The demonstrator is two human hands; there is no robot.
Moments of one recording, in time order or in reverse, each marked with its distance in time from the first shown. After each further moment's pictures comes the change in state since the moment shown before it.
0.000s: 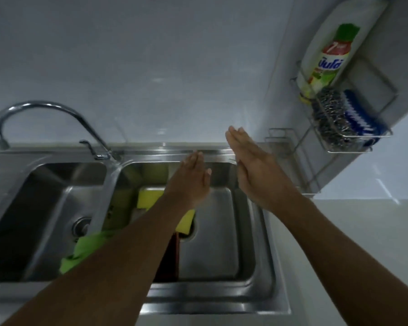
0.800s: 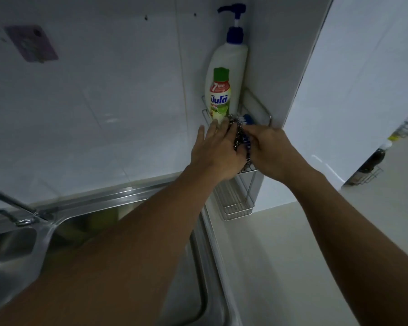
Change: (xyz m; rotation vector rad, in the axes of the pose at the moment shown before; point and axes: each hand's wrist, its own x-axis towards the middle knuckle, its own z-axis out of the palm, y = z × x) left_hand 0.097 0.241 -0.048 0.118 0.185 0.377; right_hand -0.022 0.129 -0.145 -0.056 0.223 0.266
